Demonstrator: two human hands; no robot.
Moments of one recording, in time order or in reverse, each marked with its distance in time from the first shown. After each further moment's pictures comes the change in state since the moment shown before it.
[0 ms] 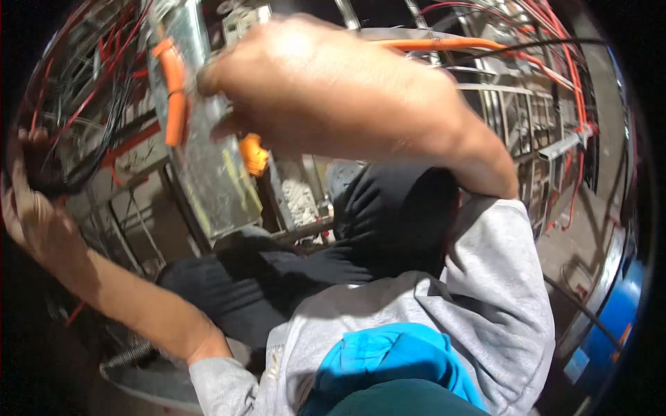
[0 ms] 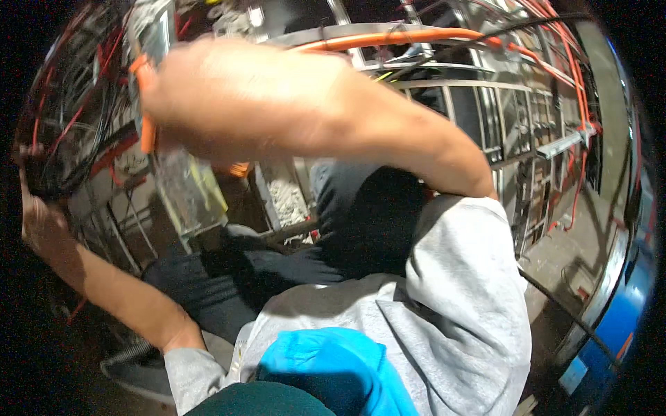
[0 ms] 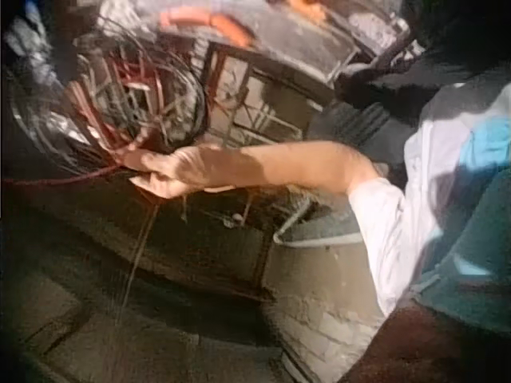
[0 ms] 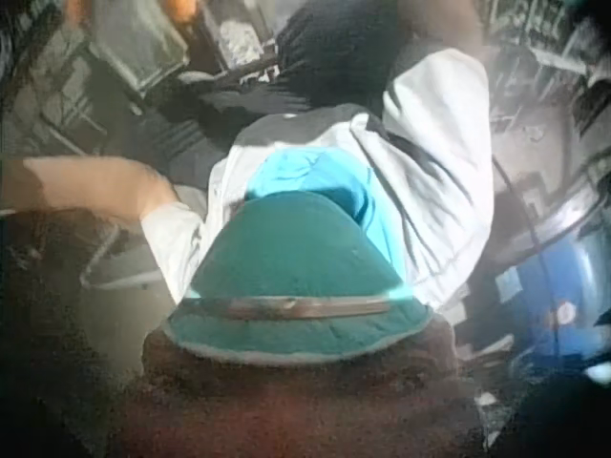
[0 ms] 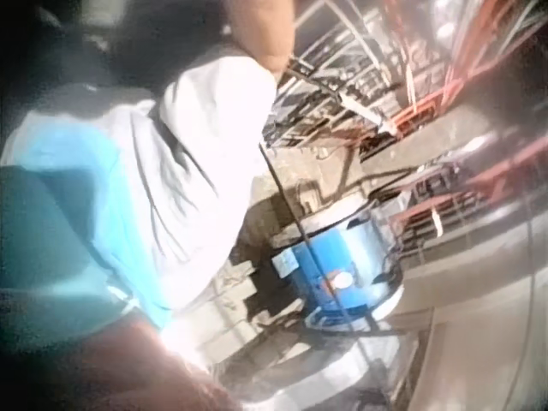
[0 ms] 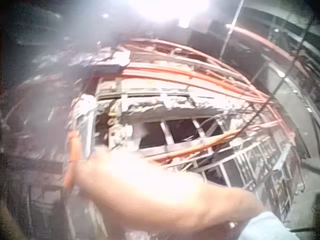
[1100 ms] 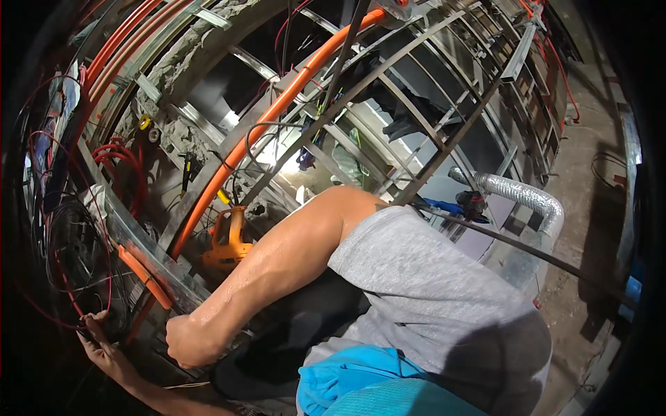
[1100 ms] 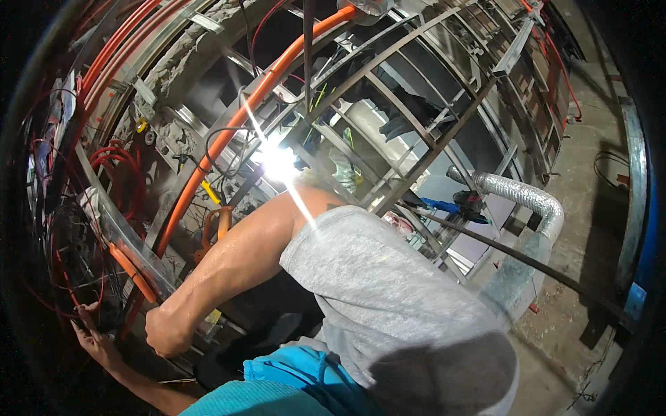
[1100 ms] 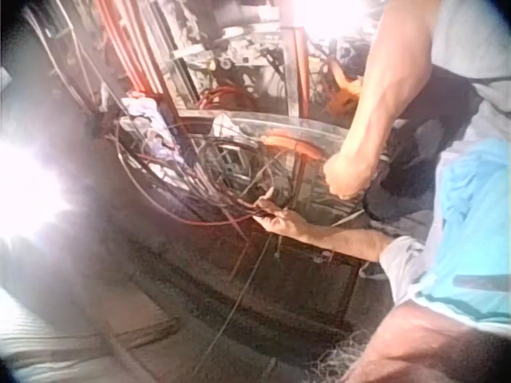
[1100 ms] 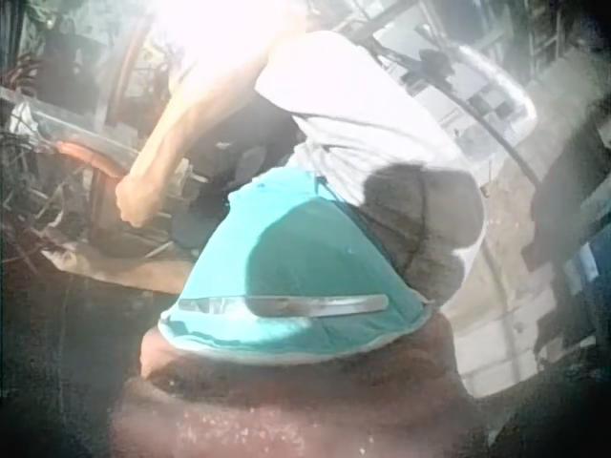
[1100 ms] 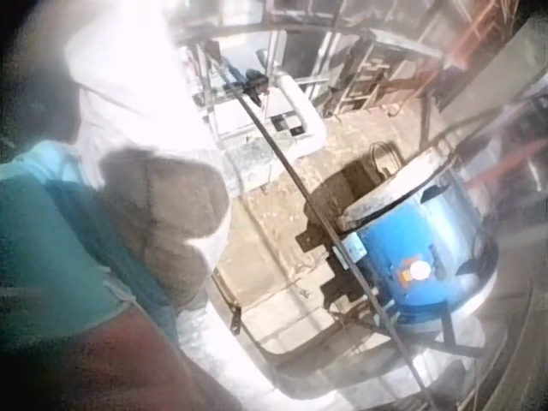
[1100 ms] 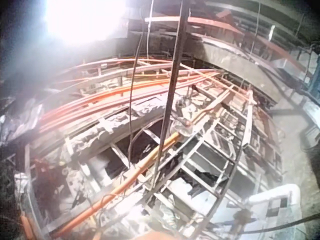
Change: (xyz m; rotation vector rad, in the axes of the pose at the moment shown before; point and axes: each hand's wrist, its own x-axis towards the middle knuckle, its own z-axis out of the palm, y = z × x) left_hand 0.026 0.014 0.029 0.140 -0.536 -0.064; right_hand 0.046 -0.037 0.095 0.049 -0.060 -0.371
